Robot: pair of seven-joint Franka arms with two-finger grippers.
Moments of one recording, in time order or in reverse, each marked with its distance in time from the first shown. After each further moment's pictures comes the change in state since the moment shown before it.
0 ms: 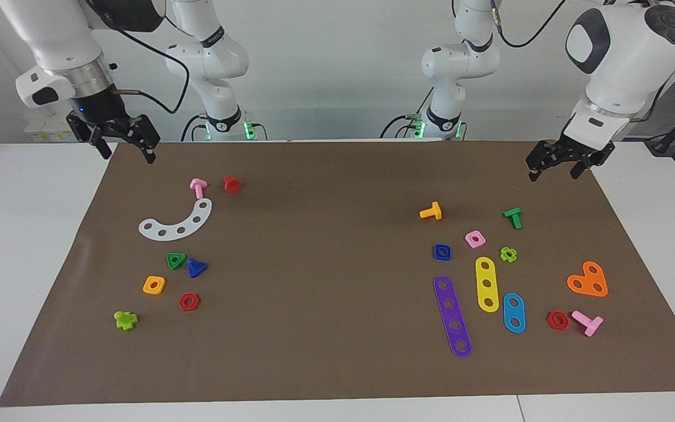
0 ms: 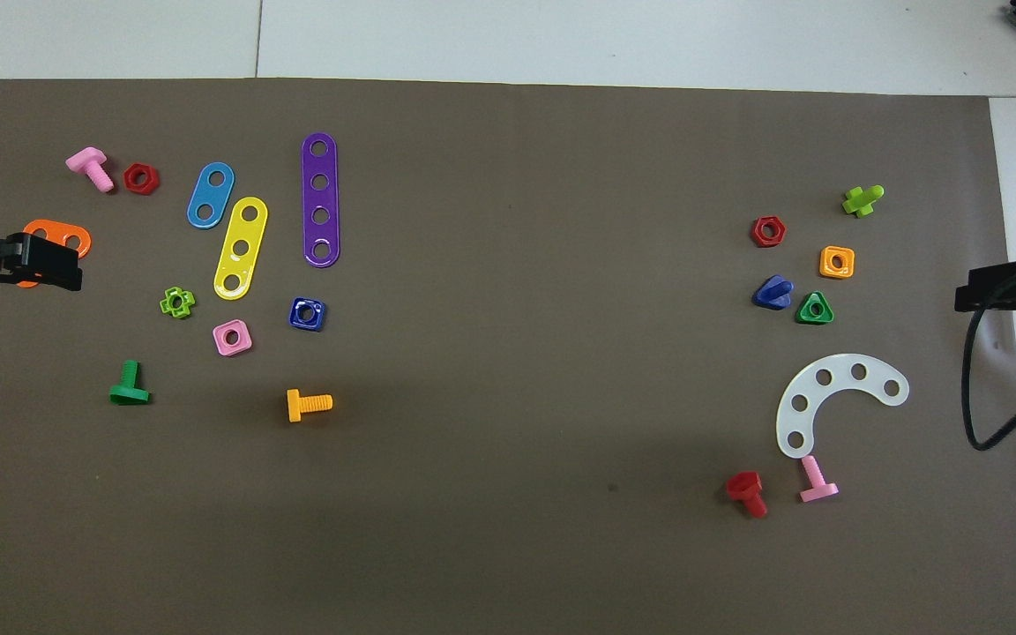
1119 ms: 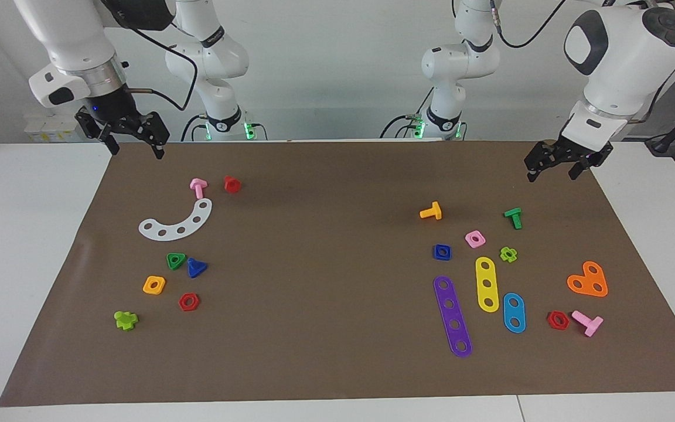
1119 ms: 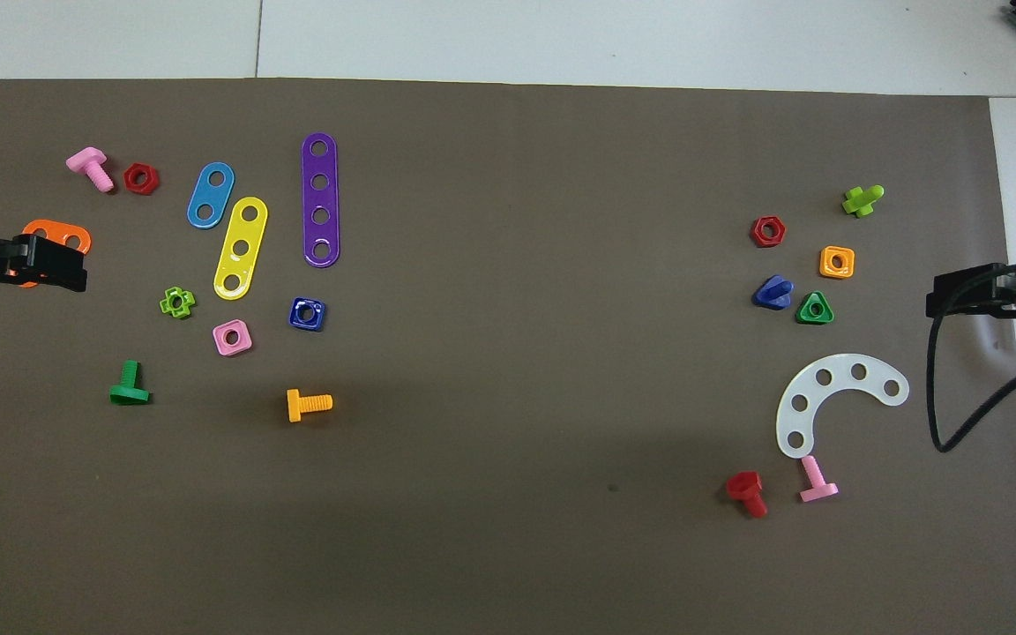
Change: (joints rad) left arm -0.003 0.000 -0.002 -0.005 -0.001 0.002 0.000; right arm 0.006 0.014 0.040 0.003 -0.021 -0.006 0.011
